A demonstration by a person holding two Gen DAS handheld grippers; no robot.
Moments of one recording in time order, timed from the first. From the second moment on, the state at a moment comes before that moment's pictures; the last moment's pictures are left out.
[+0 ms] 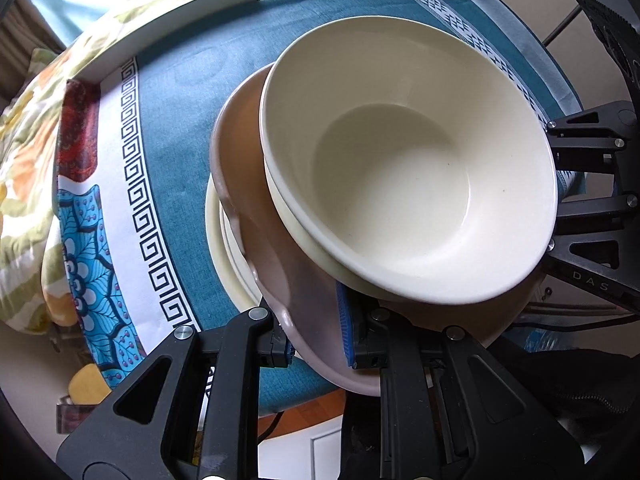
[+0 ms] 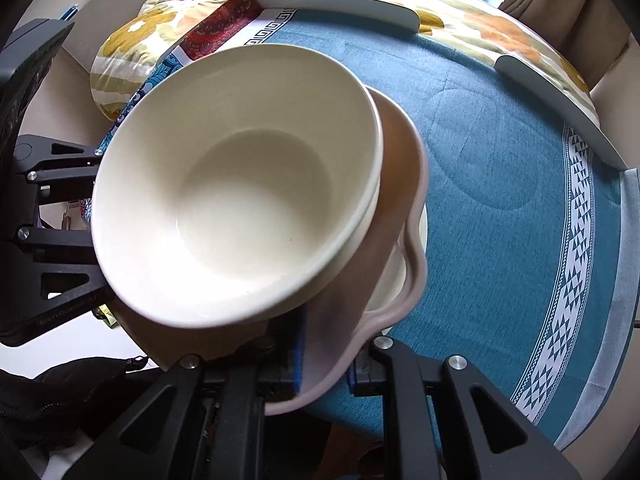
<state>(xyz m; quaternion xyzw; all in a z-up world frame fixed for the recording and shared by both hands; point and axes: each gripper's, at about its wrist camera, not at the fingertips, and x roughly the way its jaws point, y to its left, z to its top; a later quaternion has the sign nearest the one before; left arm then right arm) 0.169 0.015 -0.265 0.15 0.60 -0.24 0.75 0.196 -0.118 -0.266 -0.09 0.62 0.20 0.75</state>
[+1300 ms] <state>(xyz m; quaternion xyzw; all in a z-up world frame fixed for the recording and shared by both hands) 0.171 0.009 -0.244 0.14 0.64 -0.28 0.71 0.207 -0.104 -0.258 -0.10 0.68 0.20 0.70</state>
